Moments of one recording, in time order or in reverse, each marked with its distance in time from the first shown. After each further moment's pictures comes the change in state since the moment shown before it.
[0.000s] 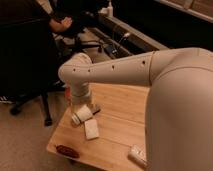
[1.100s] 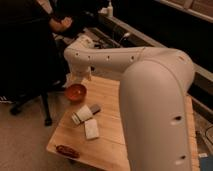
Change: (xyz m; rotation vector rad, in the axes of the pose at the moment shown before) arm -0.199 0.018 -0.015 -0.069 -0.363 -0.067
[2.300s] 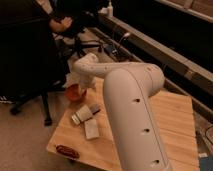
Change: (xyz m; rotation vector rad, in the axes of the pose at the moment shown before) arm 0.044 -0.037 0.135 -0.044 0.221 -0.108
